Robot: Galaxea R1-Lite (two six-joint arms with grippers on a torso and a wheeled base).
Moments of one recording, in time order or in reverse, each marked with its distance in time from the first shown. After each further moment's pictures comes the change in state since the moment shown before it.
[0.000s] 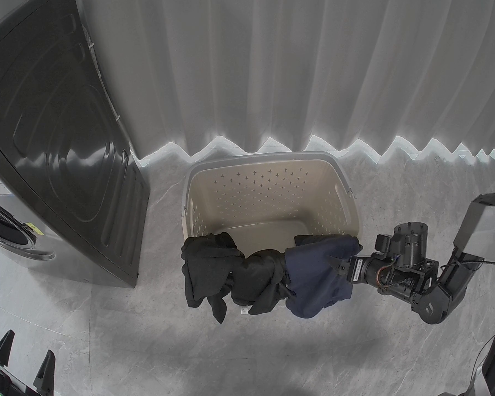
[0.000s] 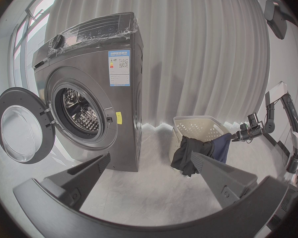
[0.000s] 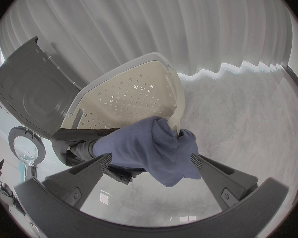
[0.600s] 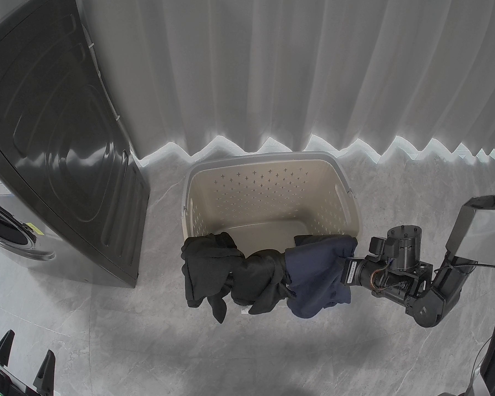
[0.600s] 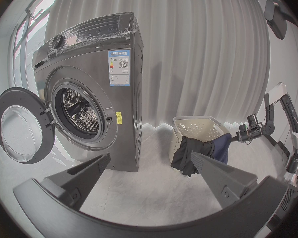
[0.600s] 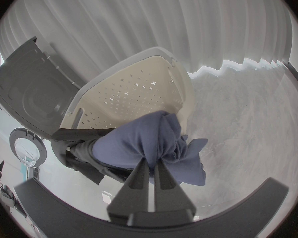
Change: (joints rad) left arm 0.000 0.000 0.000 0.000 0.000 0.000; right arm 0.023 0.040 -0.019 -0.024 0.000 0.027
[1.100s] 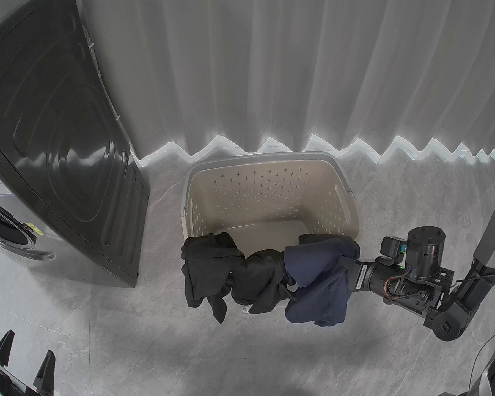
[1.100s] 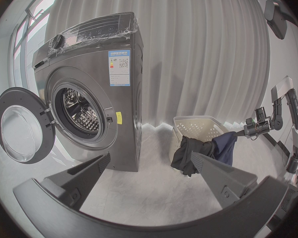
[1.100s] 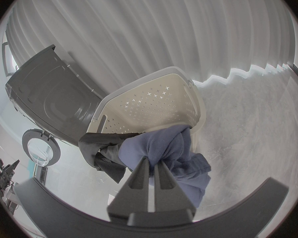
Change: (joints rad) left arm 0.000 0.000 0.000 0.000 0.000 0.000; right arm 0.076 -0.175 0.156 -0.075 -0.001 0.017
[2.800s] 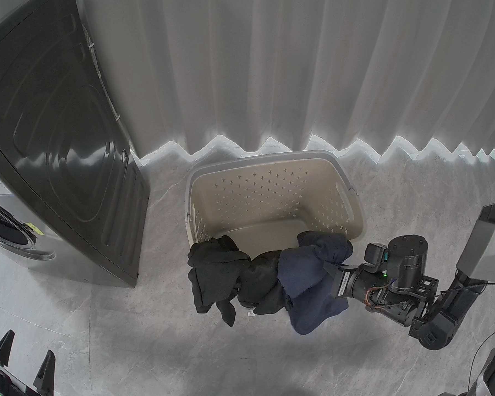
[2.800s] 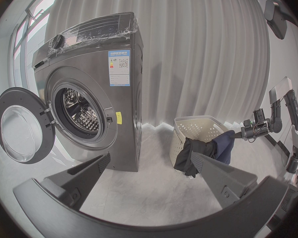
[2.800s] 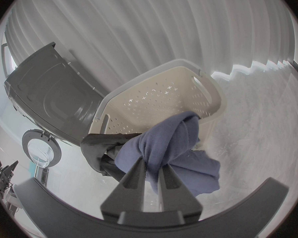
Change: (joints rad) left arm 0.000 0.000 0.000 0.000 0.000 0.000; right arm 0.091 0.066 -0.033 -0.034 -0.082 0.047
